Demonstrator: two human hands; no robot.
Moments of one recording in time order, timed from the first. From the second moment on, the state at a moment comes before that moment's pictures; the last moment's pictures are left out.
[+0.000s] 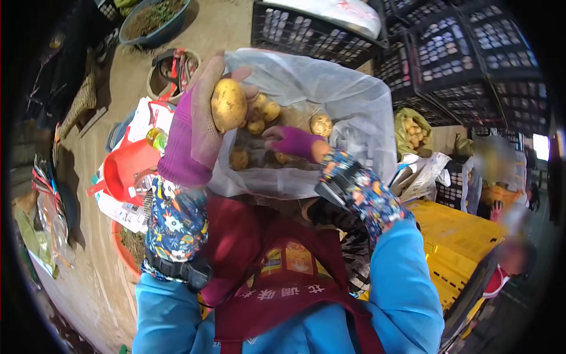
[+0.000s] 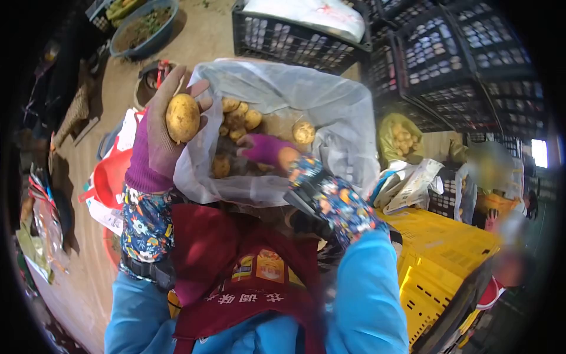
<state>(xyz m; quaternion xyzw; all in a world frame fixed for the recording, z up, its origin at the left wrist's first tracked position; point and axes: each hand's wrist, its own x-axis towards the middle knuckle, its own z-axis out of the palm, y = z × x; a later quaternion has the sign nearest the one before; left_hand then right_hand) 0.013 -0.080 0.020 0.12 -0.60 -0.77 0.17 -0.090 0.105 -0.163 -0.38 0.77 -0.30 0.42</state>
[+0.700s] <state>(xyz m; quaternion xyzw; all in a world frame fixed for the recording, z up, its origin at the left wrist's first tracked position) -0.016 -0.084 0.036 0.21 -0.52 -0.83 0.03 -0.138 0.094 -0.222 -0.17 0.77 -0.46 0.41</state>
